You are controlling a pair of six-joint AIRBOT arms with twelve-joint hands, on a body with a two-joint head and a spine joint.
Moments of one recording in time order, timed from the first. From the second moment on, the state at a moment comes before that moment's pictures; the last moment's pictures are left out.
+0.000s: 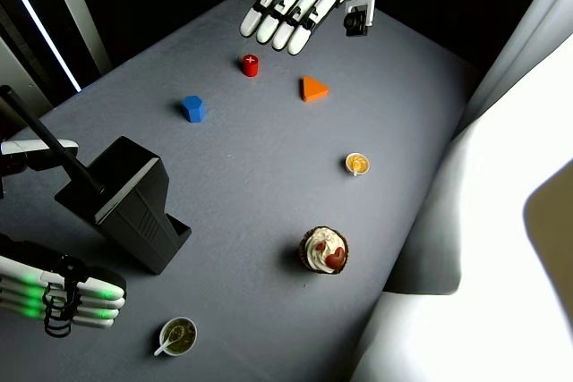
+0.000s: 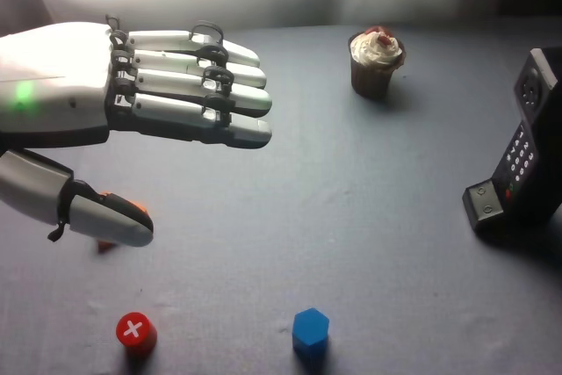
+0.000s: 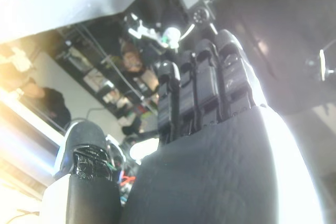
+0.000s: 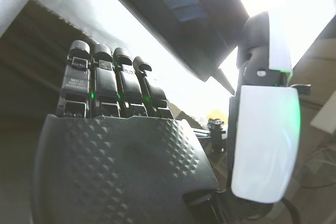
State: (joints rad) left arm 0.54 -0.71 1.56 1.01 -1.41 0.03; right arm -1.06 -0.83 0.88 0.52 1.27 0.07
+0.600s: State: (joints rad) left arm 0.54 -0.71 1.57 1.01 -1.41 0.02; right arm -0.91 -0.85 0.87 0.51 1.18 0.04
